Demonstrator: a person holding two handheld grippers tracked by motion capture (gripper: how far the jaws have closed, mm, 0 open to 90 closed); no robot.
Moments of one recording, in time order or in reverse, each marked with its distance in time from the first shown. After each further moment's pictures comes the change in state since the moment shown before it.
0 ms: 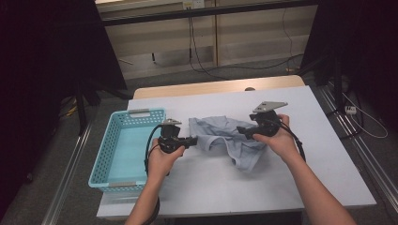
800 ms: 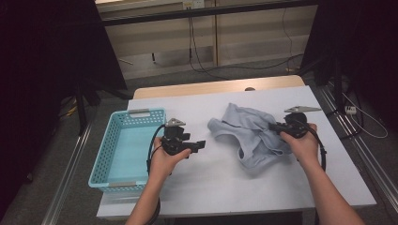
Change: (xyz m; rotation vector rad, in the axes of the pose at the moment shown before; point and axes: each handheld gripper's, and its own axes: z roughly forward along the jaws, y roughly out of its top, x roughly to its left) left arm -0.013 0.000 0.007 -0.020 0.020 0.070; right arm -0.050 -0.054 -0.048 0.012 -0.185 0.290
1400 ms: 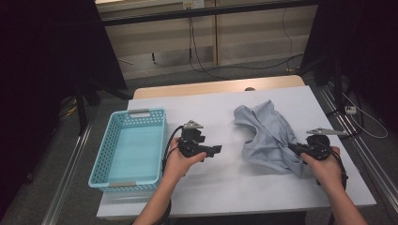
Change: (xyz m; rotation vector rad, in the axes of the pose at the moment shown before) left arm -0.027 0.004 0.036 0.028 -0.077 0.045; right arm -0.024 -0.067 -0.035 0.056 -0.047 0.101
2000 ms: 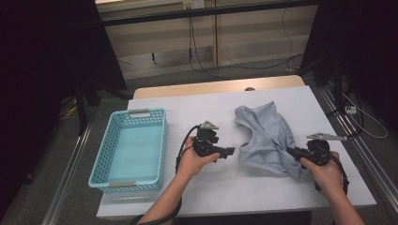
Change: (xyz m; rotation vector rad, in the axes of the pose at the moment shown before) left arm -0.018 0.006 0.041 0.047 -0.066 0.050; right arm 0.005 -0.012 -0.003 -0.025 0.053 0.007
